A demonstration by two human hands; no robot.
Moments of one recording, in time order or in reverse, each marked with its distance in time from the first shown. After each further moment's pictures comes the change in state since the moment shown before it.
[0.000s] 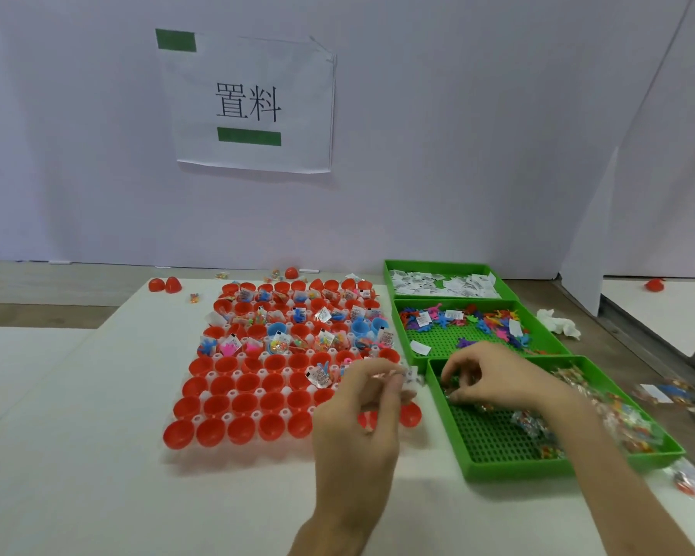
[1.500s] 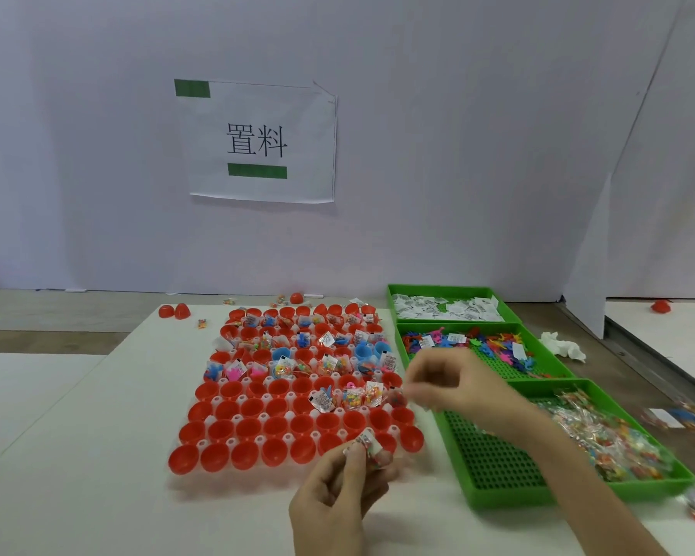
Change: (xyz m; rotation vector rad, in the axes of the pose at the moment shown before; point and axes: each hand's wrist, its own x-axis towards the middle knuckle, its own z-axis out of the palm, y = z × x) left_hand -0.027 -0.007 -0.010 -0.463 0.287 -0.719; right_hand -0.012 -0.054 0.013 0.555 0.028 -0.334
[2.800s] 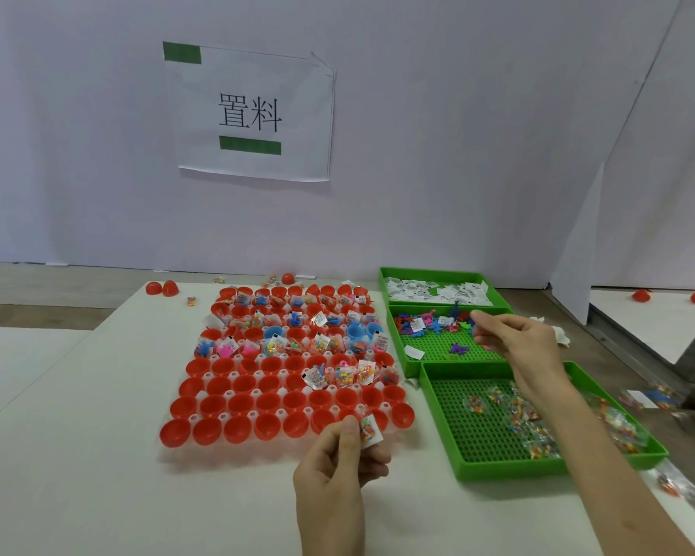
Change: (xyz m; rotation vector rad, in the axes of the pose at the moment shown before) left_hand -0.003 -0.006 0.001 0.041 -0.017 0.035; right_hand 0.002 0.057 -0.061 0.370 0.787 0.125
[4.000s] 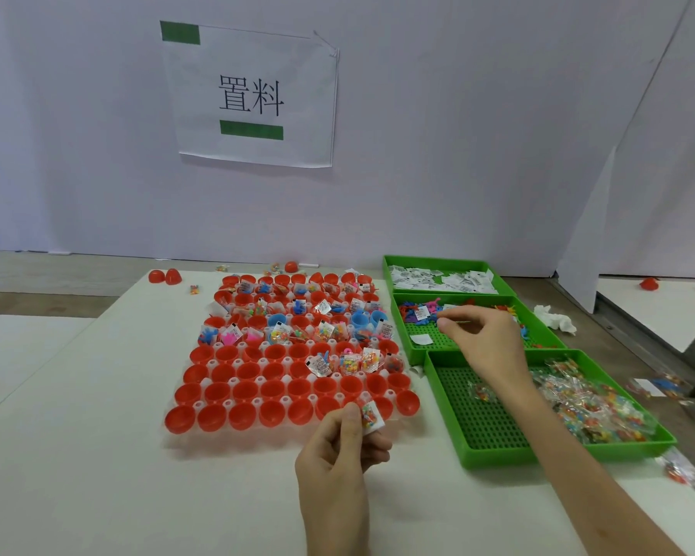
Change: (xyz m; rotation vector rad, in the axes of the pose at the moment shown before) left_hand -0.001 -0.003 -0.002 -0.013 0.024 0.034; right_hand -0.026 0.005 0.045 -0.615 -0.002 -0.304
